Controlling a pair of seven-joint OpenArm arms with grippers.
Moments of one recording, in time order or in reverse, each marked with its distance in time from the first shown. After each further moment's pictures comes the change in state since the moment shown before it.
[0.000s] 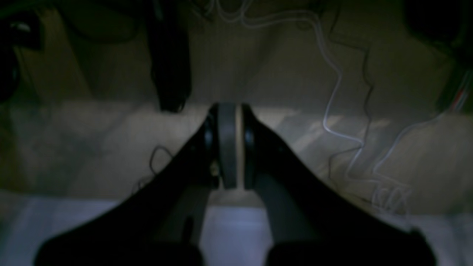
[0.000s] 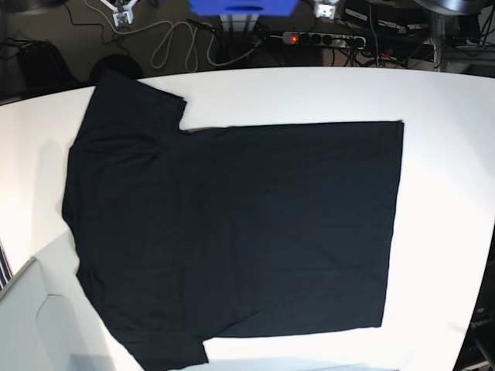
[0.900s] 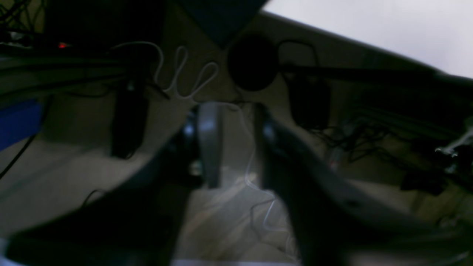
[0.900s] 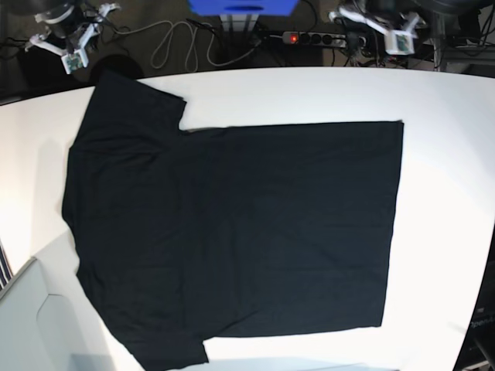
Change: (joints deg) left arm 14.4 -3.2 -15.6 44.0 -17.7 -0.6 0.5; right arm -10.1 -2.5 26.0 50.6 0.2 19.6 -24.3
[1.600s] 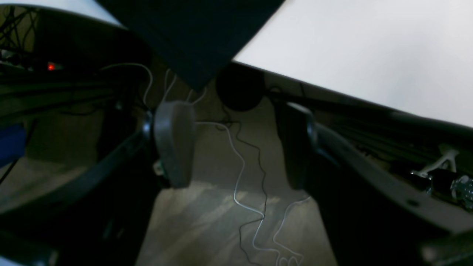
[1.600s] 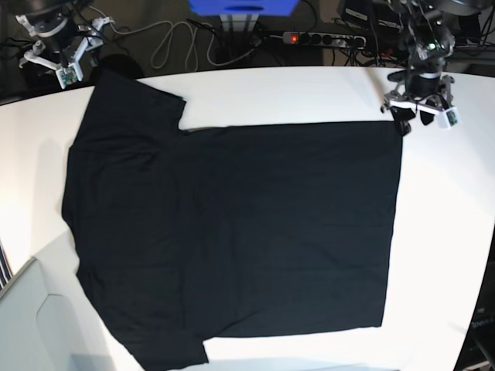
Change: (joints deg) left arm -32.3 2.2 -16.2 -13.7 -8.1 -0.4 19.8; right arm 5.2 -0.7 2.7 -0.3 -0.2 4.0 0.1
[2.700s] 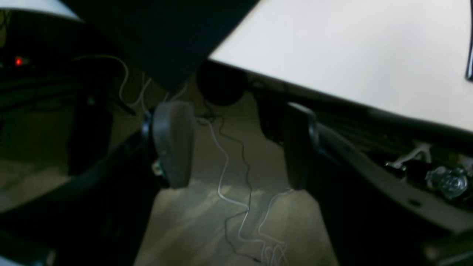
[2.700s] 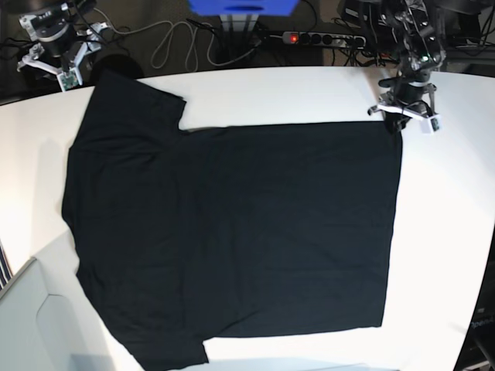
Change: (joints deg) left arm -6.0 0.2 0.6 -12.8 0.1 -9.3 -1.0; right arm 3.4 -1.3 -0.4 -2.4 -7.1 0.2 -0.2
